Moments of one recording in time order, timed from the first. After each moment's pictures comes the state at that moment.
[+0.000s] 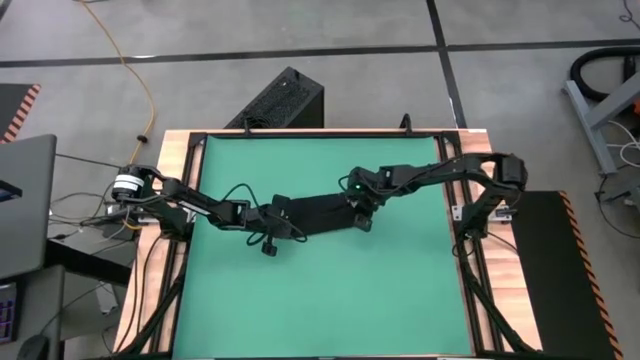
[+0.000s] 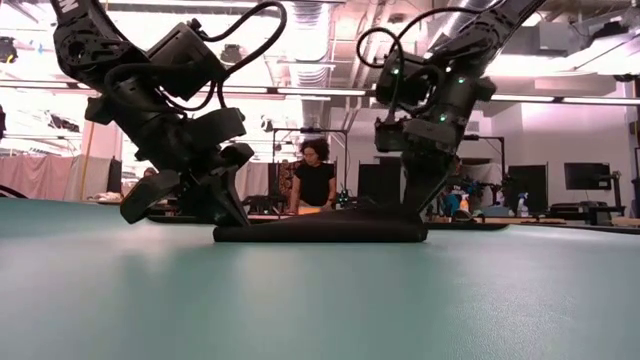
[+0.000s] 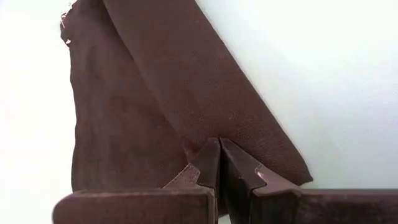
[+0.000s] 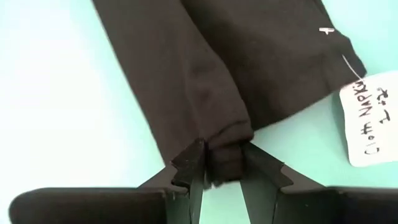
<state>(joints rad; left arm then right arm) 0.00 1.59 0.51 0.31 -0.14 0.42 -0.23 1.65 0.94 -0.38 -0.17 0.14</state>
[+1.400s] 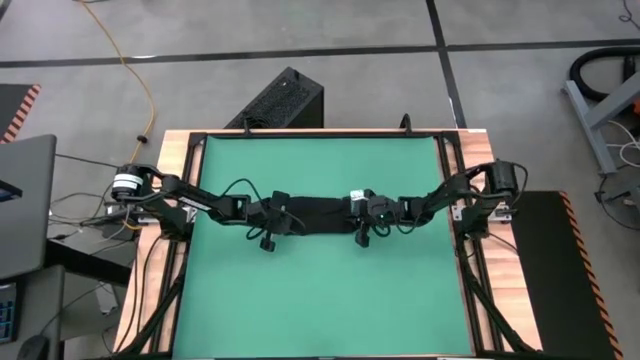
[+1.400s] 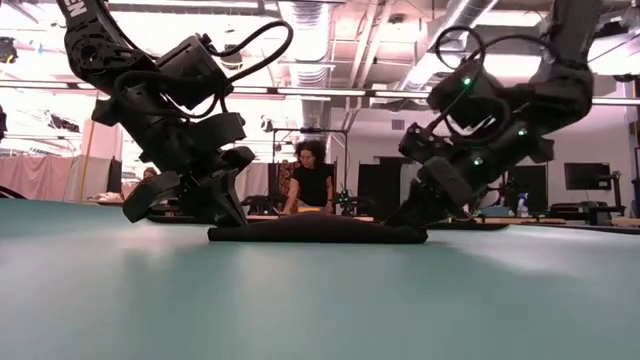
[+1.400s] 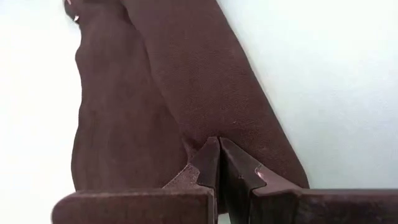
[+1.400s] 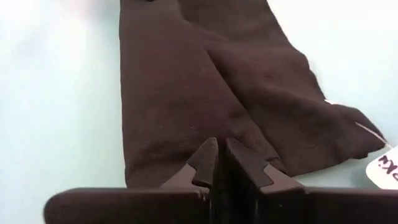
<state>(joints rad) 0.06 1.59 0.51 0.21 -0.07 0.47 -0.08 1.73 0.47 0.61 0.06 0.12</state>
